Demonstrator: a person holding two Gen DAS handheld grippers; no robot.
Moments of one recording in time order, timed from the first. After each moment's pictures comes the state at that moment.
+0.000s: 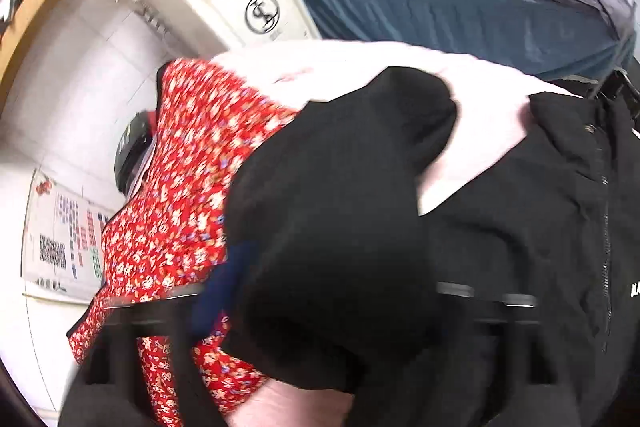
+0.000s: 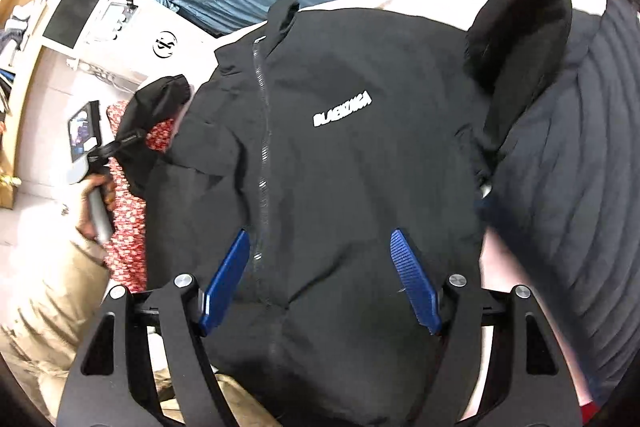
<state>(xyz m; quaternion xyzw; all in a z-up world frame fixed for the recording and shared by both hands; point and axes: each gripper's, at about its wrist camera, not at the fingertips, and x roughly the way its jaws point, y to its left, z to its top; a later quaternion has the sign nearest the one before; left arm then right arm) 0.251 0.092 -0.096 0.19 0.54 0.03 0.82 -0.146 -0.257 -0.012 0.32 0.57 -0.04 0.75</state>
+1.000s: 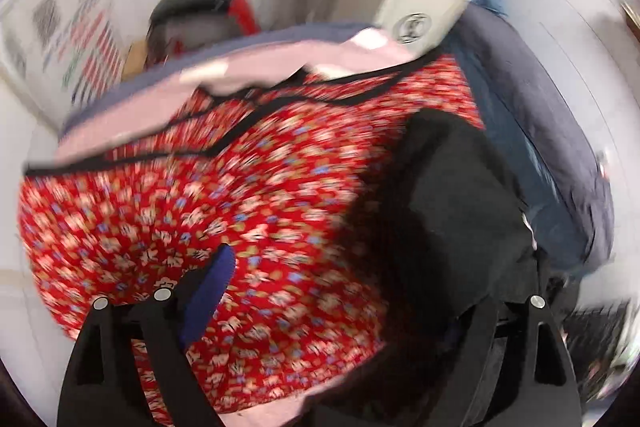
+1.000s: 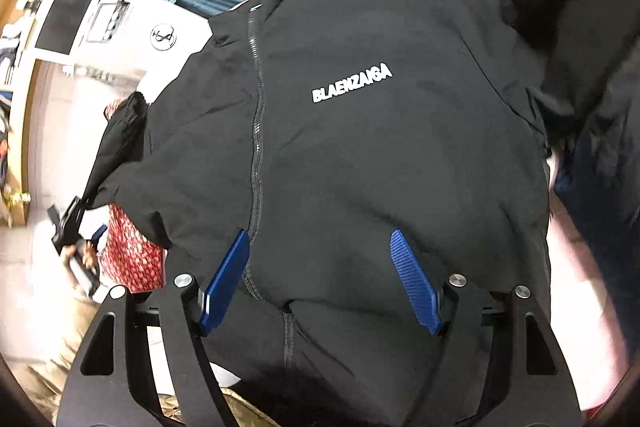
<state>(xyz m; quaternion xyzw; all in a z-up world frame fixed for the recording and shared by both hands) 0.211 0.345 -0.044 -0.17 0.51 0.09 0.84 -0.115 -0.230 -0.069 0.38 0.58 -0.02 0.72</state>
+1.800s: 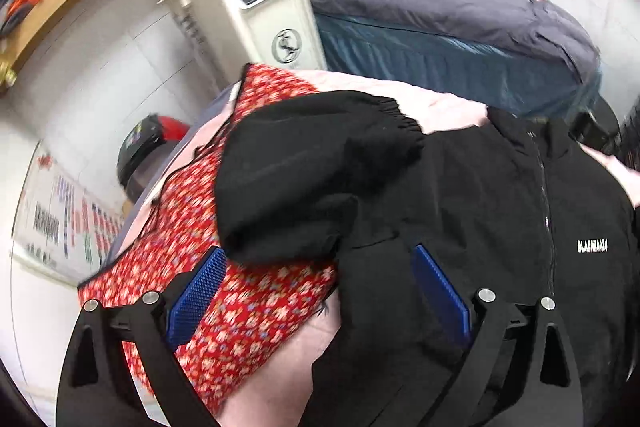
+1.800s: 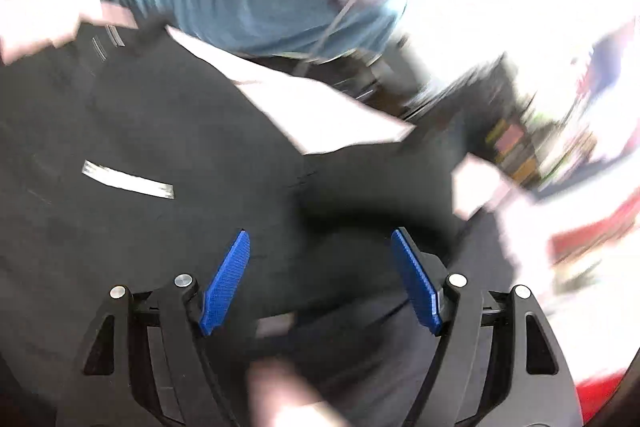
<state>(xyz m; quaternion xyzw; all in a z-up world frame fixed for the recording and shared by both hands) 0.146 0.182 -0.005 0.12 0.46 0.00 0.88 -0.049 -0.260 -0.033 -0.17 0.57 -0.27 0.76</state>
